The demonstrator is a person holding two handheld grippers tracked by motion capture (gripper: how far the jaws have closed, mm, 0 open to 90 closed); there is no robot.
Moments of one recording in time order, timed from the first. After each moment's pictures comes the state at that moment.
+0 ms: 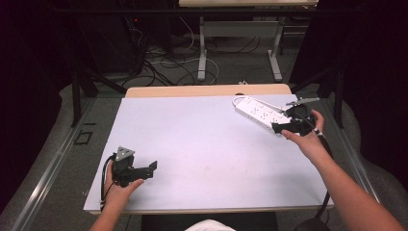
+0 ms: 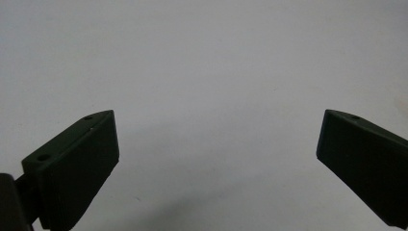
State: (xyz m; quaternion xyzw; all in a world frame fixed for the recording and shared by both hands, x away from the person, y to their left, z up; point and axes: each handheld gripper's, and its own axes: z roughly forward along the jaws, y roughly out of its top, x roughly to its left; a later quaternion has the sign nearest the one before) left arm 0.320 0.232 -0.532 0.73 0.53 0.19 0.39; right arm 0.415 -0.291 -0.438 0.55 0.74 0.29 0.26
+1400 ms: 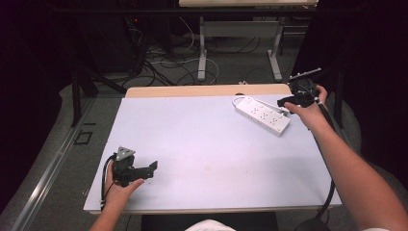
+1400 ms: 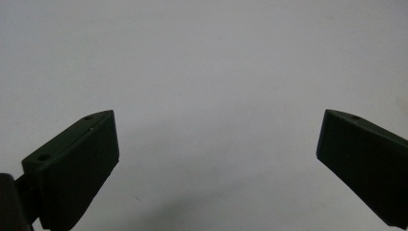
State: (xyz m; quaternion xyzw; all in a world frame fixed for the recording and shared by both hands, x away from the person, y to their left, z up) left arm 0.321 0.232 -0.533 0.73 0.53 0.19 0.39; right arm 0.483 -0.306 -0.401 0.58 0.73 0.25 0.27
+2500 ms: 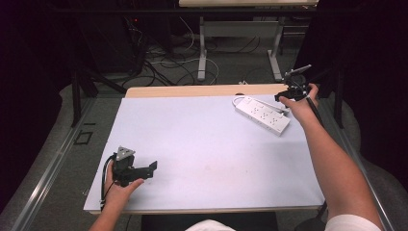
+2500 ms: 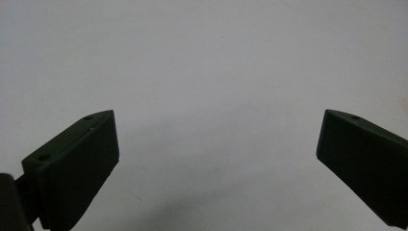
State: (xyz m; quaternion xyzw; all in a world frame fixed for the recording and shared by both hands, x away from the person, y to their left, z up) left arm 0.322 0.233 -0.534 0.73 0.53 0.19 0.39; right arm 0.529 -0.306 -0.425 0.63 0.70 0.21 0.28
